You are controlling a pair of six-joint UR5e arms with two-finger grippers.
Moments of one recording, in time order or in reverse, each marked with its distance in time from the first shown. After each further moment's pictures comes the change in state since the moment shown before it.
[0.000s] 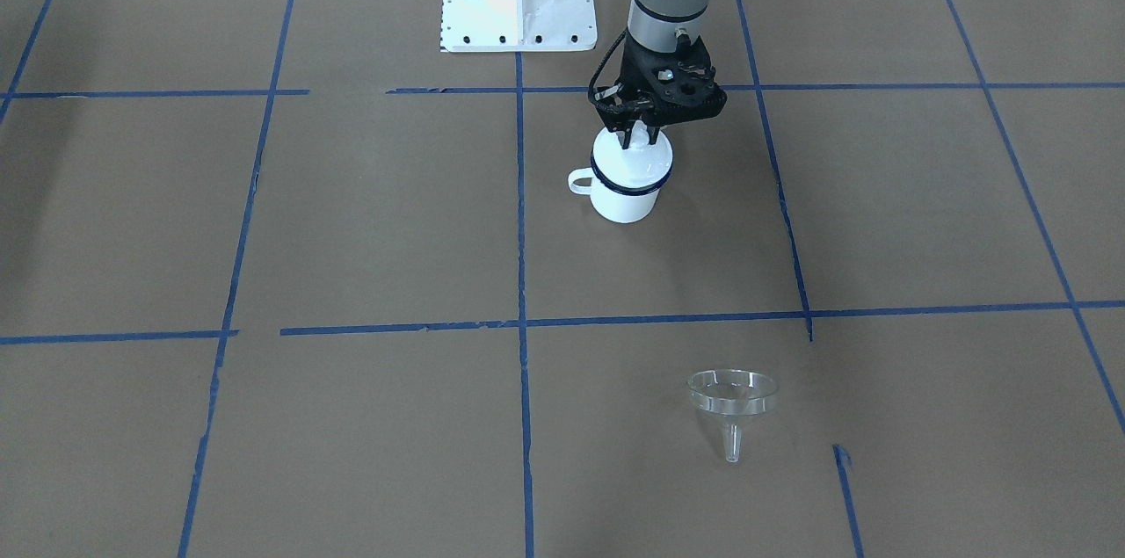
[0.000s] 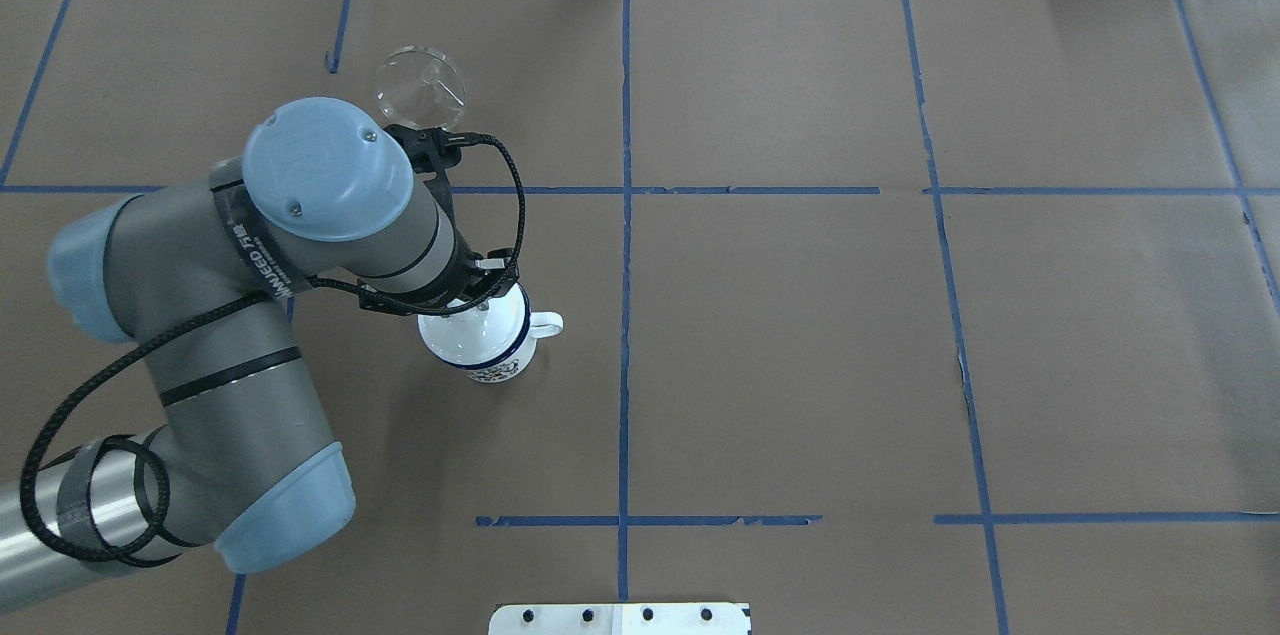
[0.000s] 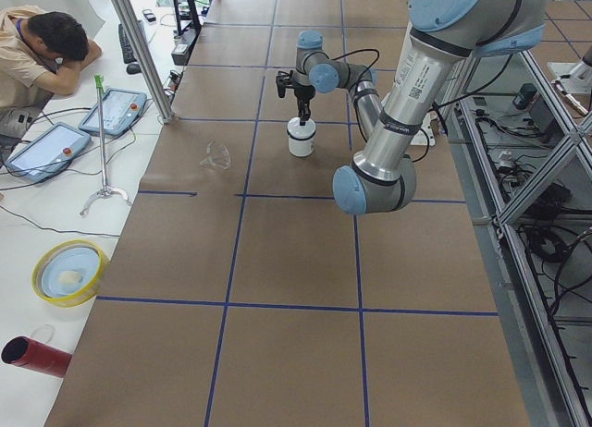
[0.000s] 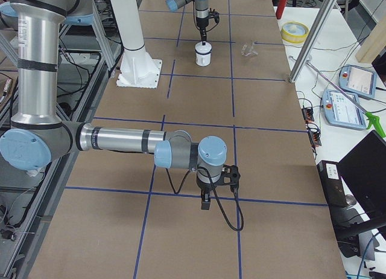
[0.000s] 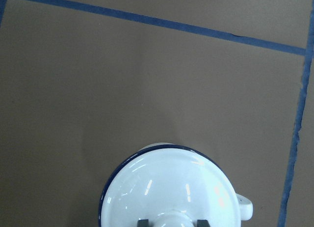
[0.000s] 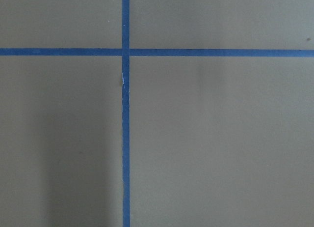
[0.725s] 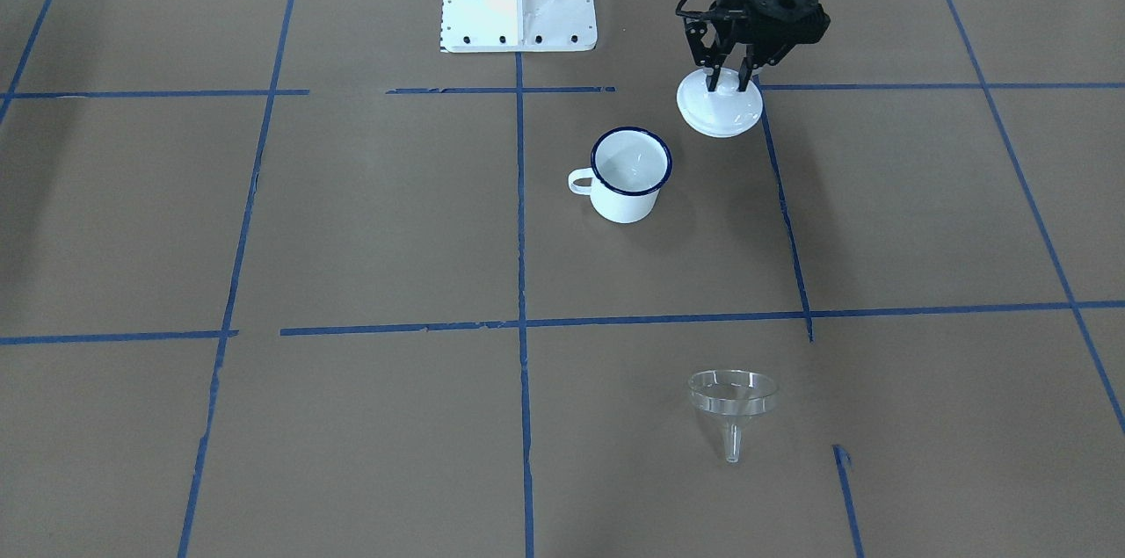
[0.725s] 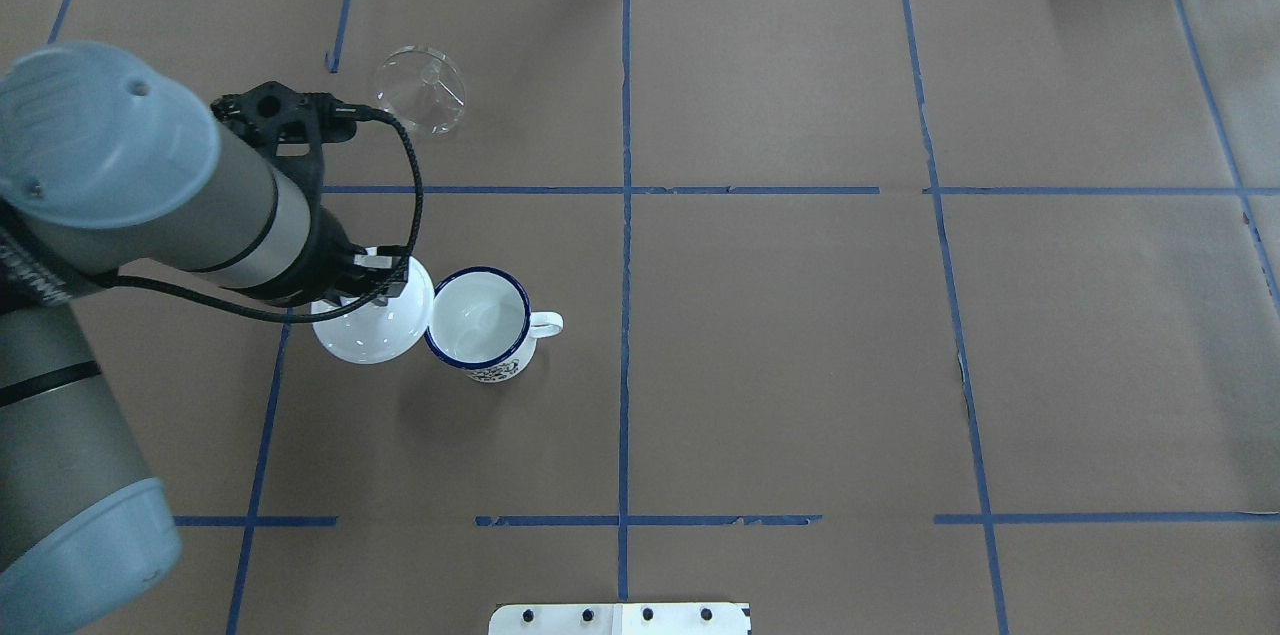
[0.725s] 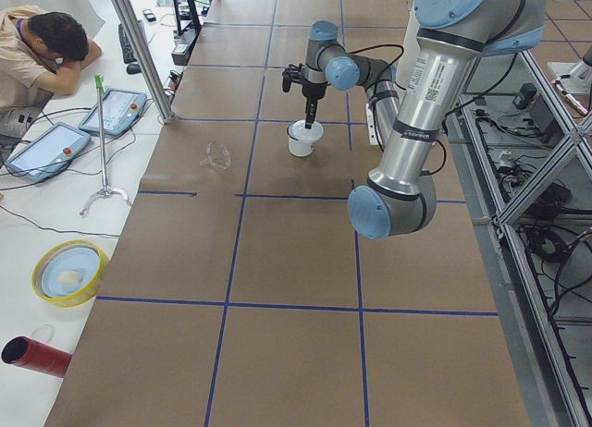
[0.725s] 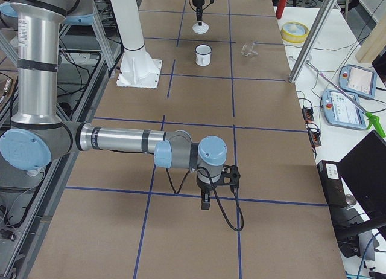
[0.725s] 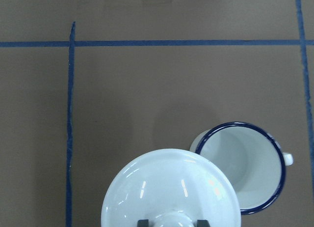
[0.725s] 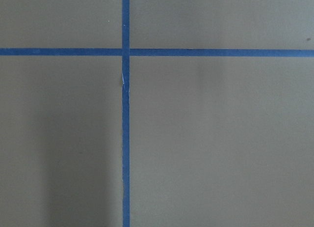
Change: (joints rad) left arm -0.071 0.278 -0.267 0.007 -0.008 0.294; right arm 0.000 0.000 0.000 0.000 0.000 0.000
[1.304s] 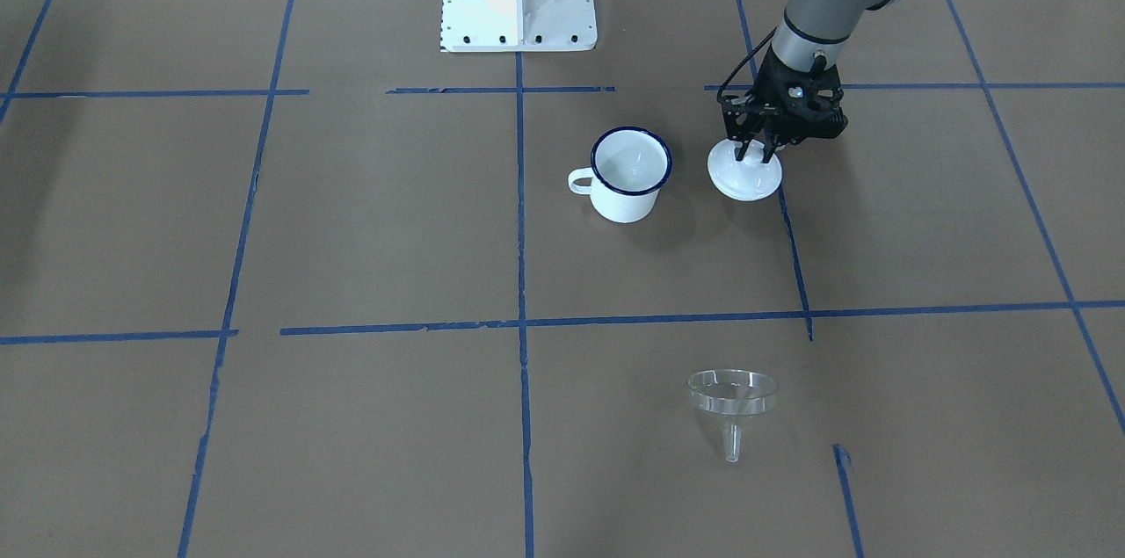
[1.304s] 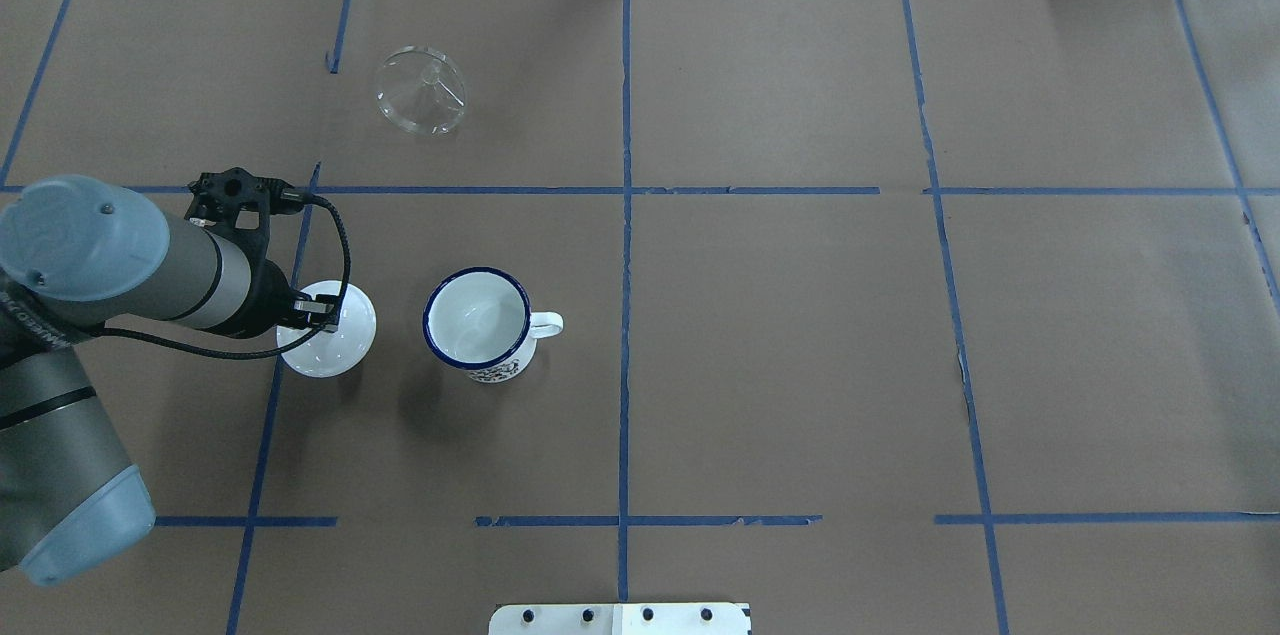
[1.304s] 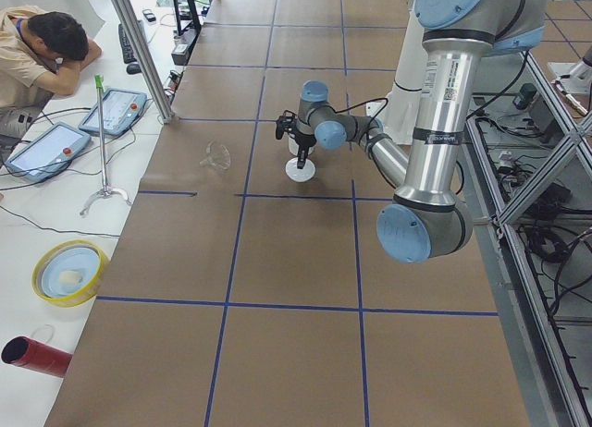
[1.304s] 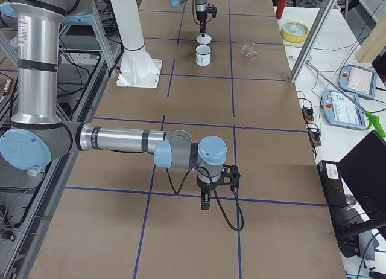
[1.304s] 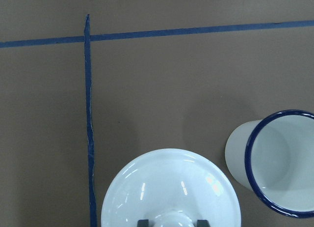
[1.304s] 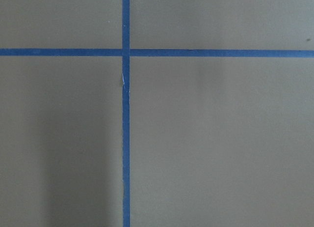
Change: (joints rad) left arm 0.012 0.140 0.280 -0.454 -0.001 0.025; right arm 0.000 0.000 0.000 0.000 0.000 0.000
